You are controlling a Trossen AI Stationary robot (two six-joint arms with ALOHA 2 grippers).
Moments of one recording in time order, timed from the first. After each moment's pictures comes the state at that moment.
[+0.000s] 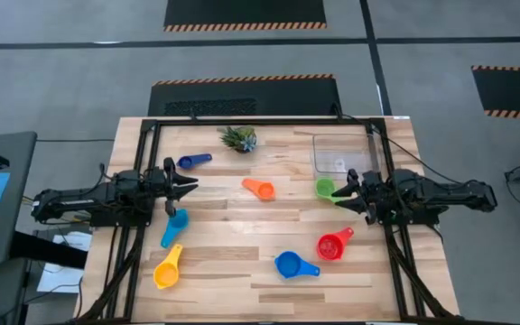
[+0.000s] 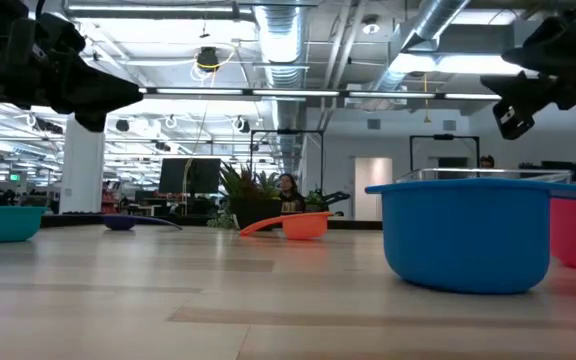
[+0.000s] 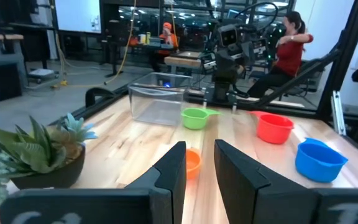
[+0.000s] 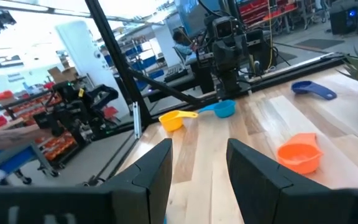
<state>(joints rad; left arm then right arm) 0.10 0.04 0.01 0.02 -0.05 -0.09 -0.03 0.04 0.00 0.10 -0.18 0.39</state>
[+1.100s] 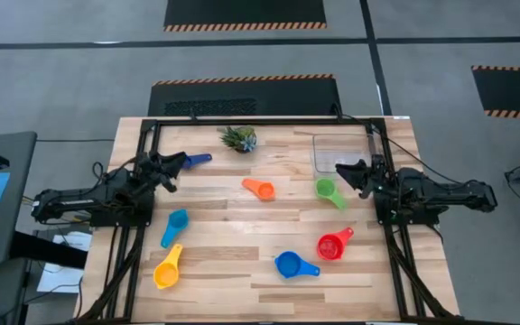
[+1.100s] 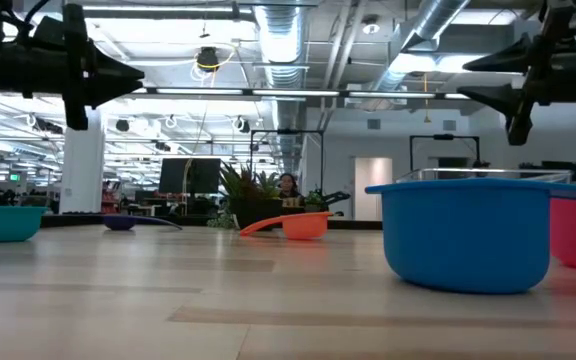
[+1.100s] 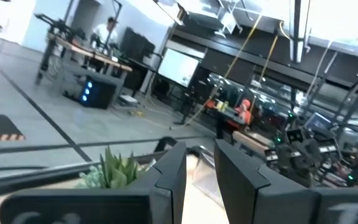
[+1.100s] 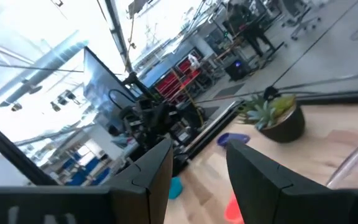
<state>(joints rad) 0.10 0.04 0.01 0.24 -0.52 -0.35 -0.03 0.04 0.00 0.22 0.33 0.68</state>
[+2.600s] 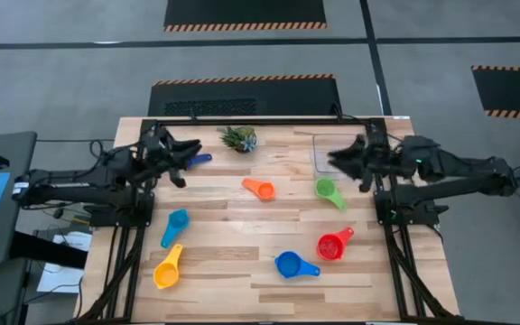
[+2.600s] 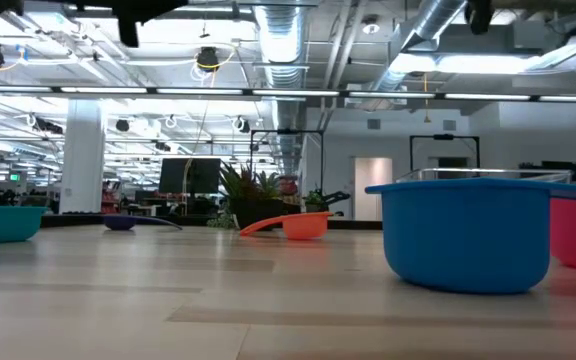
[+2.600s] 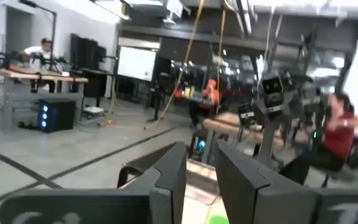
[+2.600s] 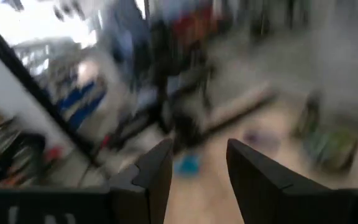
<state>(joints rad) 0.10 0.63 0.51 0.33 -0.30 -0.14 -0.03 0.66 0.78 -0.18 0.07 0.53</state>
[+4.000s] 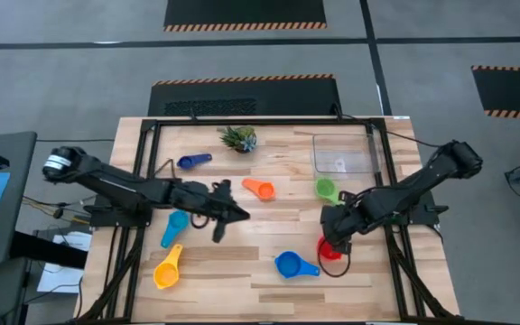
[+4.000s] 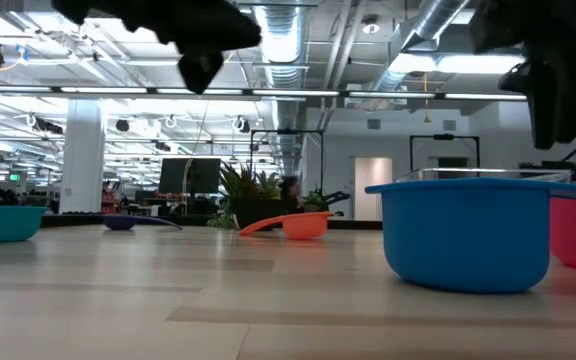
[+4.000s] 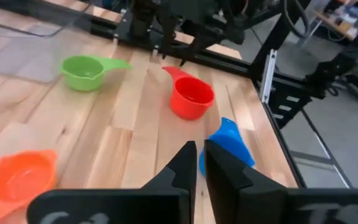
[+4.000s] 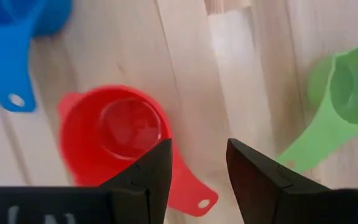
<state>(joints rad) -0.19 1.32 0.74 0.23 -0.04 -0.36 0.46 1.37 0.97 -0.99 0.16 0.67</state>
